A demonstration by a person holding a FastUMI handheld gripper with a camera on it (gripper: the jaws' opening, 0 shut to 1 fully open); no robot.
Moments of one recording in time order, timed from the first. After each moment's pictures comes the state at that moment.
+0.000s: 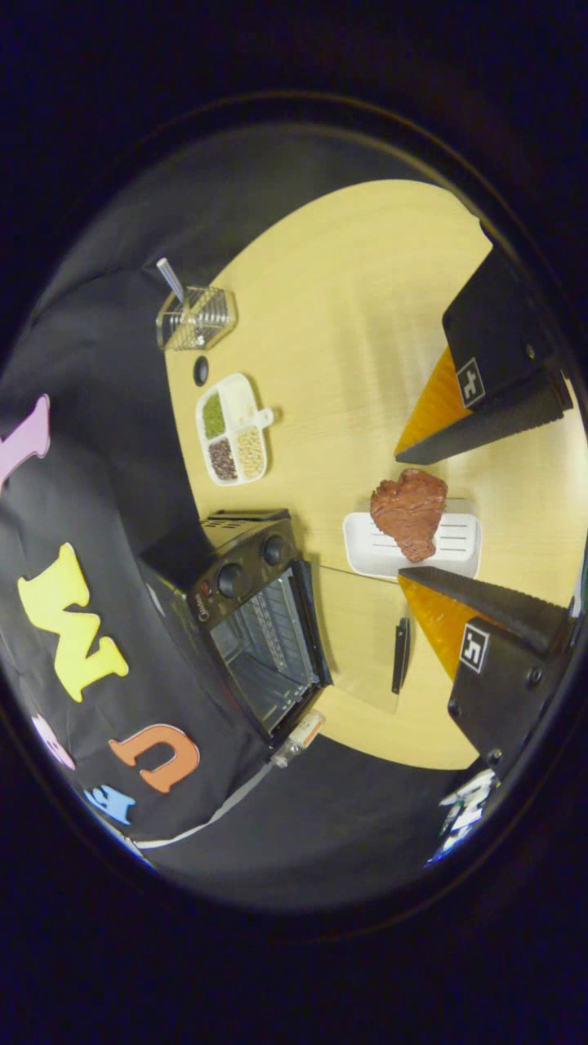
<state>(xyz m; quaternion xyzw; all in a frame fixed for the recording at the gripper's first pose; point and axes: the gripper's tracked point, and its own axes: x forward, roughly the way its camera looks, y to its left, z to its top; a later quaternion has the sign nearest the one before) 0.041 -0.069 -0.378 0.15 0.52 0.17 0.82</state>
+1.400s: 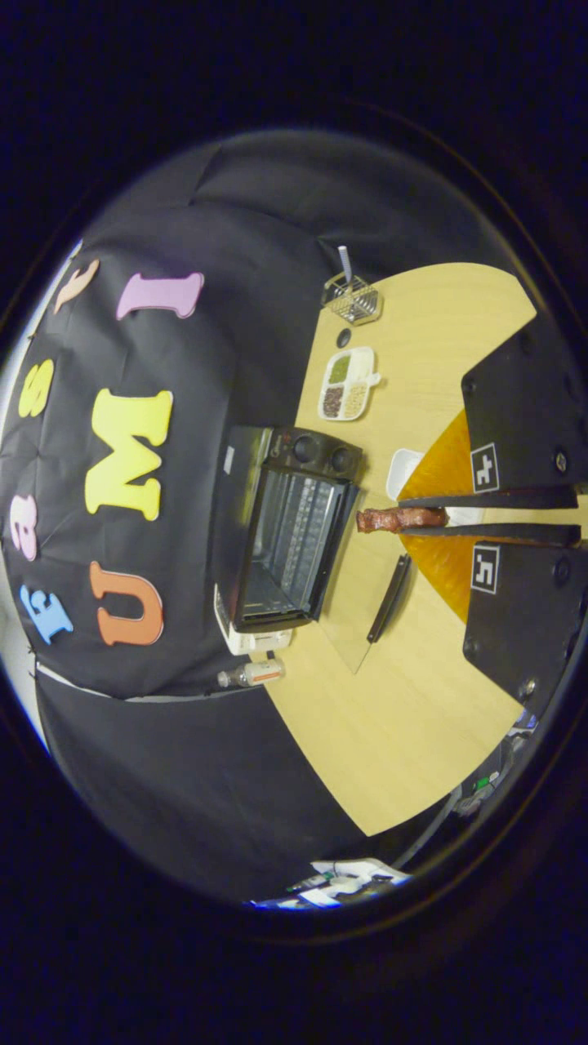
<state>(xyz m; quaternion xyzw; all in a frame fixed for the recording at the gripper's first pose) -0.011 0.017 -0.281 -0.09 0.31 0.24 0.92</state>
